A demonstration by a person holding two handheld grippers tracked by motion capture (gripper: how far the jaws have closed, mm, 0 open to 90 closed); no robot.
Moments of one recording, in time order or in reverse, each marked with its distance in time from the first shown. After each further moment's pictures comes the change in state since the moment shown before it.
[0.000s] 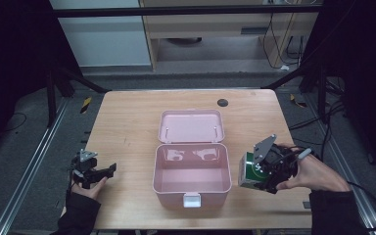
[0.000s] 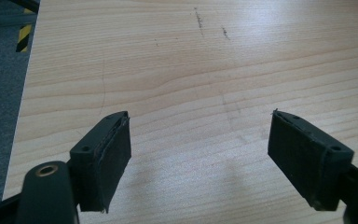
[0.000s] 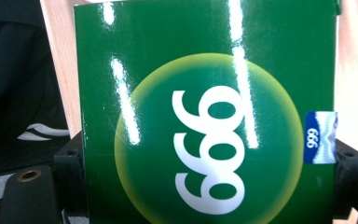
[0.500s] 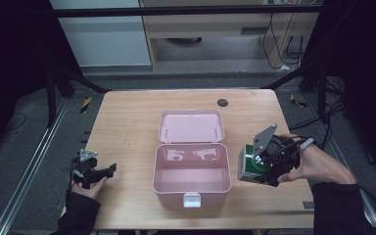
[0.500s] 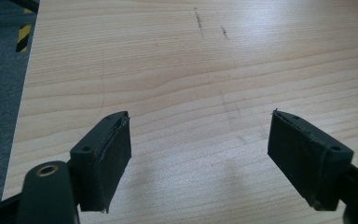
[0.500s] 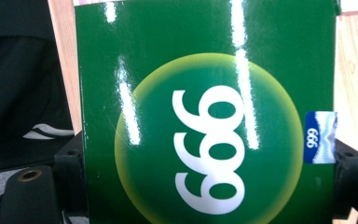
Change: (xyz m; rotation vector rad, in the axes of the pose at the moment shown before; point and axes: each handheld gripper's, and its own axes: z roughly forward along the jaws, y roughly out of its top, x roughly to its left) left arm 0.000 0.000 0.000 0.001 0.000 0.001; right arm -0.007 0.017 -0.026 0.000 -0.003 -0.025
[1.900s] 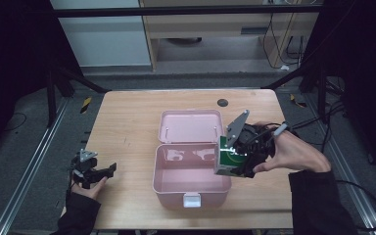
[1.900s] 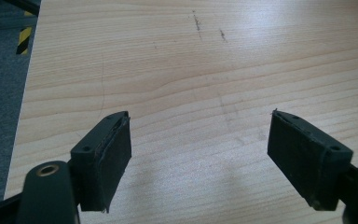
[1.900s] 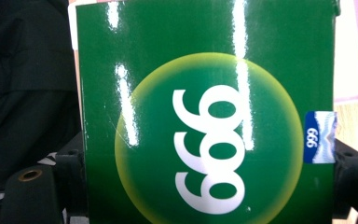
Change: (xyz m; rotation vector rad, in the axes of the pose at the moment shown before) left arm 0.000 0.001 -0.002 -0.007 0.001 0.006; right arm 0.000 0.072 -0.012 -0.035 0.037 -0.071
